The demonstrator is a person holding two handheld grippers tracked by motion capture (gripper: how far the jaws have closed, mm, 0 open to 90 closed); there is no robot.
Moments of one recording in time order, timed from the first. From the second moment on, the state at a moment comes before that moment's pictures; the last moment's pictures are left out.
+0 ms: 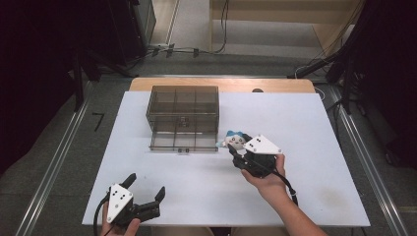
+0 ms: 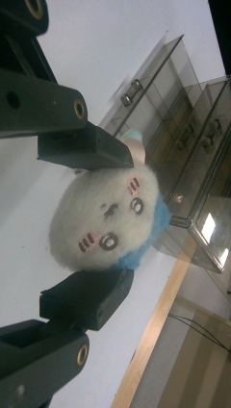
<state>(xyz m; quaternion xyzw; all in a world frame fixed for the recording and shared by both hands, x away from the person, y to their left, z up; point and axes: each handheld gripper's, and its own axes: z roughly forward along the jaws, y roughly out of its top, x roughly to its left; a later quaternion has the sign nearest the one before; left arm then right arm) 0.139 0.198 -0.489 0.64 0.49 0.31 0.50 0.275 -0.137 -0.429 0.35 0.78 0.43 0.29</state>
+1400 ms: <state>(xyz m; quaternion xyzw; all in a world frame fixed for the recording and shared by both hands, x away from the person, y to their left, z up) 0.138 0.200 -0.487 0.64 0.49 0.31 0.50 0.309 -0.085 -0.439 0.34 0.80 0.42 0.26</state>
